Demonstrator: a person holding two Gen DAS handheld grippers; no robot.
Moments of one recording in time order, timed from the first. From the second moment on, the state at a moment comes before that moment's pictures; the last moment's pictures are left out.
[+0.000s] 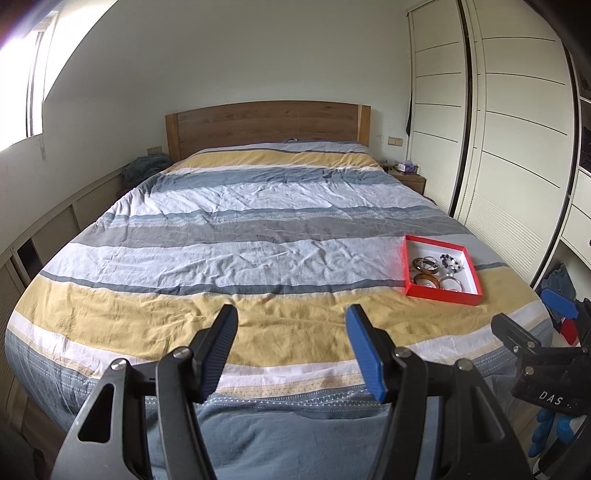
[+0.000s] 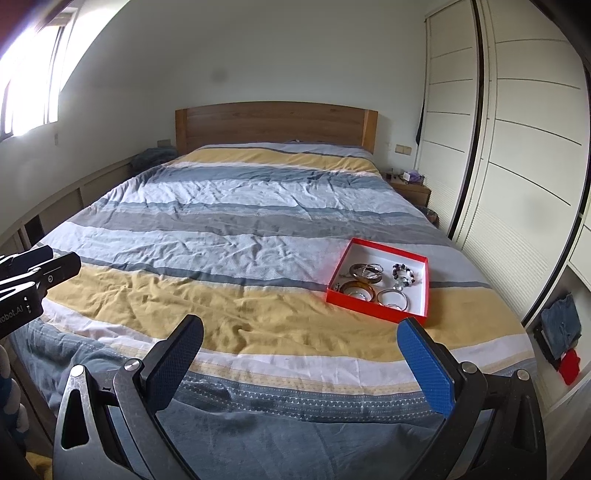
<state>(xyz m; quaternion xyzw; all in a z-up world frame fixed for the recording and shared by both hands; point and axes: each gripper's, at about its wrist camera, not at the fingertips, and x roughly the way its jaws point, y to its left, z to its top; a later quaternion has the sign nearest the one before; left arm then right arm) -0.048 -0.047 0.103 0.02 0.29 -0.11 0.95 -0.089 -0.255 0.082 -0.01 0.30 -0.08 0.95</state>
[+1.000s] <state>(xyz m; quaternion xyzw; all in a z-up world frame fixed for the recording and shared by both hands) -0.021 -0.074 0.073 0.05 0.33 -0.09 0.94 -0.067 -0.288 0.041 0.01 0.33 -0.09 0.94</state>
